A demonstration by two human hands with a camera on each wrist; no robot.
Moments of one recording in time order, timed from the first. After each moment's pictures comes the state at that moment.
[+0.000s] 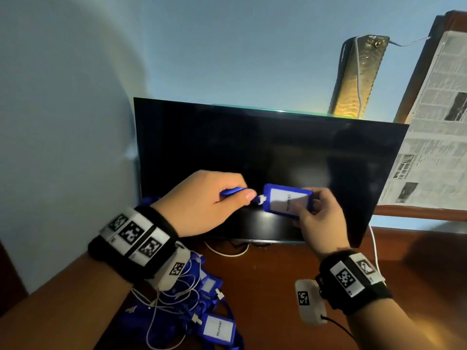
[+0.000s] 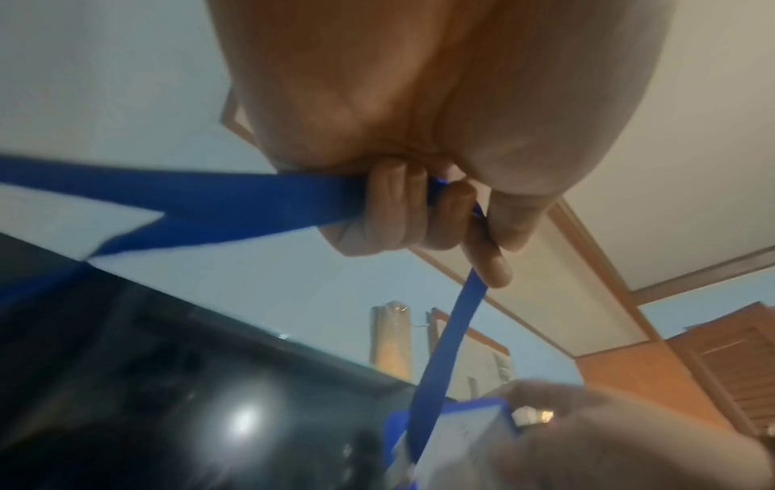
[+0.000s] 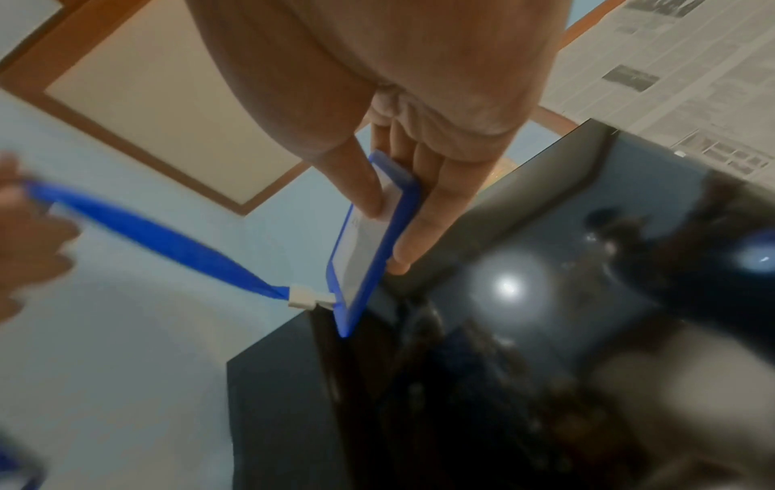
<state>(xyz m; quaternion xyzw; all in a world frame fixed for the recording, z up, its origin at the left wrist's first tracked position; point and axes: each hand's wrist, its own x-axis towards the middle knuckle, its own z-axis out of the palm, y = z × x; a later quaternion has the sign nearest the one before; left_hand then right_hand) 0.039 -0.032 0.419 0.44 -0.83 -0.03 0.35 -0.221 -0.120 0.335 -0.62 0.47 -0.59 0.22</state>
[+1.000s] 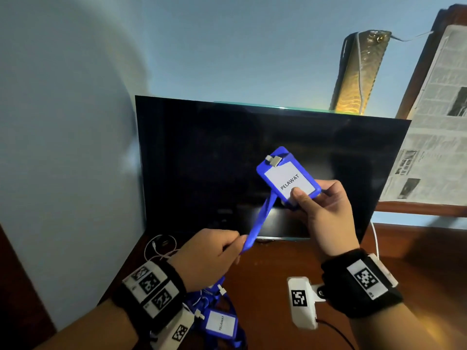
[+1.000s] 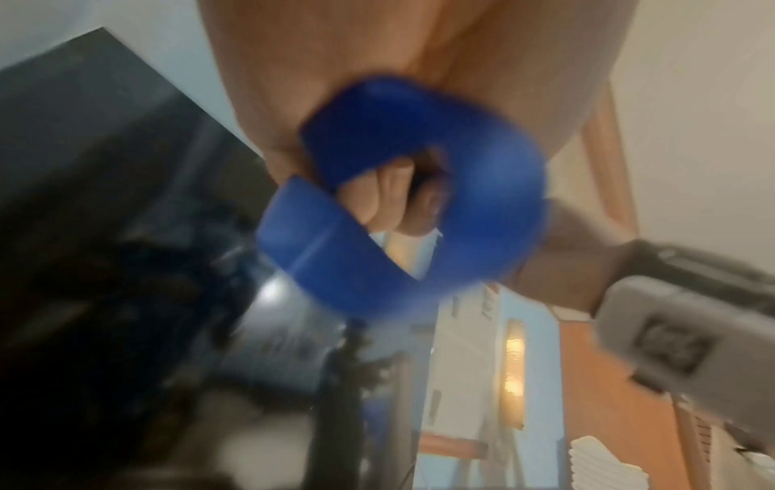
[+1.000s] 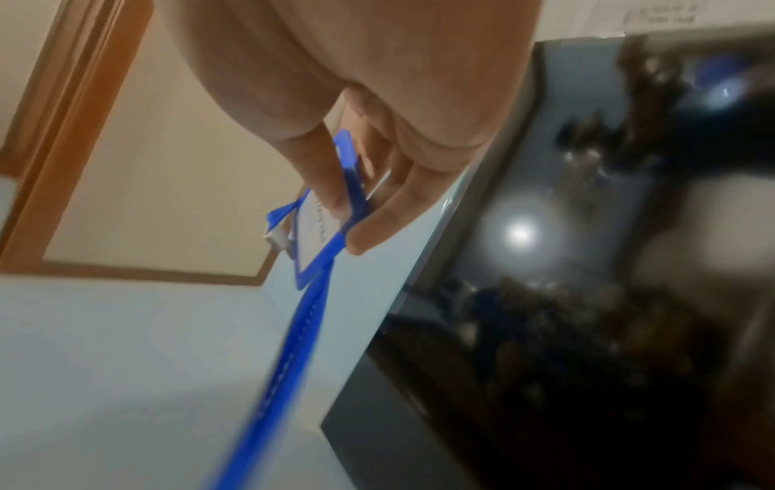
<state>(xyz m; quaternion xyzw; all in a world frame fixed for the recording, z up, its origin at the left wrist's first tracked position) 0.022 -0.017 0.318 0.49 -0.78 -0.18 0.34 -0.203 -0.078 0.363 -0.52 0.30 -0.68 0.42</state>
